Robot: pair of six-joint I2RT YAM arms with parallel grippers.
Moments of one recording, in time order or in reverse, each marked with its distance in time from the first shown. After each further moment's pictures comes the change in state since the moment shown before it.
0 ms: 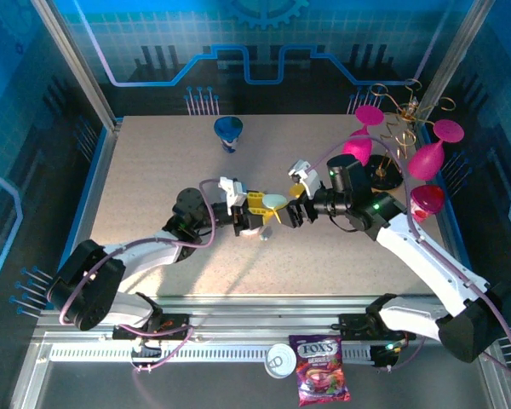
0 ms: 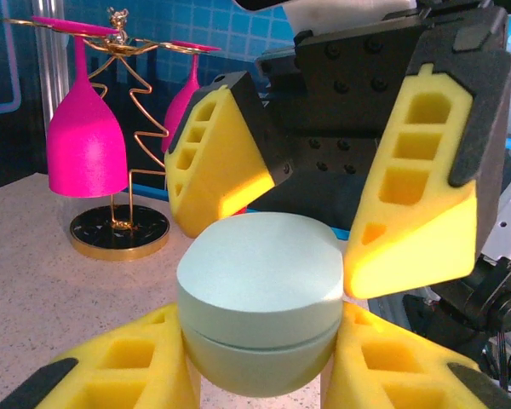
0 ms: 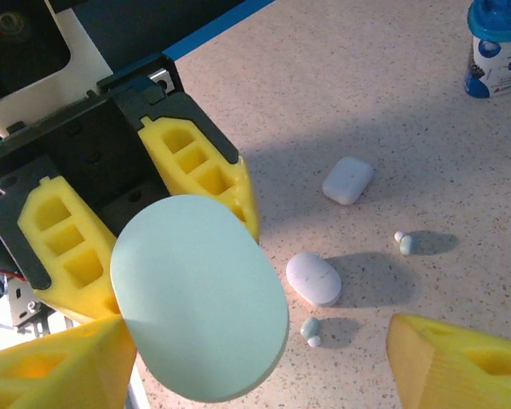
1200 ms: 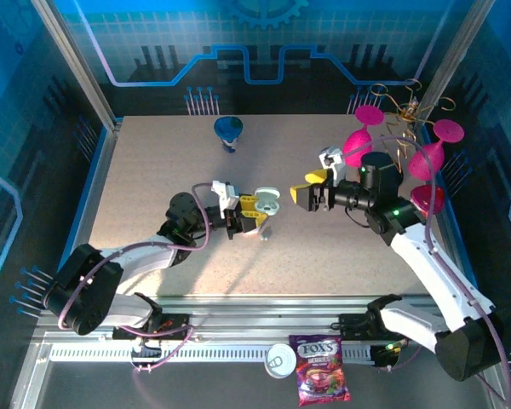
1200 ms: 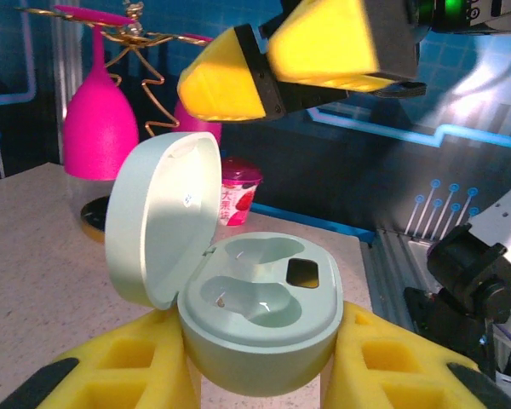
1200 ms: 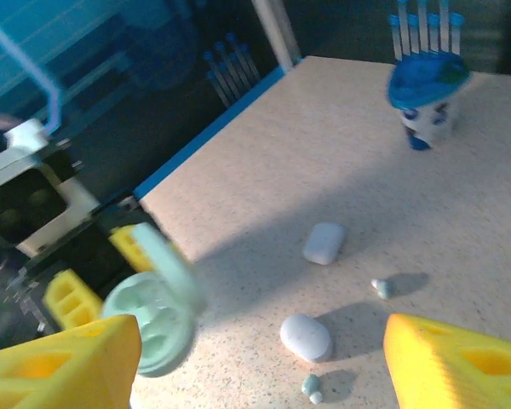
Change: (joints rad) left arm 0.051 -0.039 -0.081 0.045 0.017 -0.018; right arm -0.237 -0.087 -0.117 0.233 -0.162 0.246
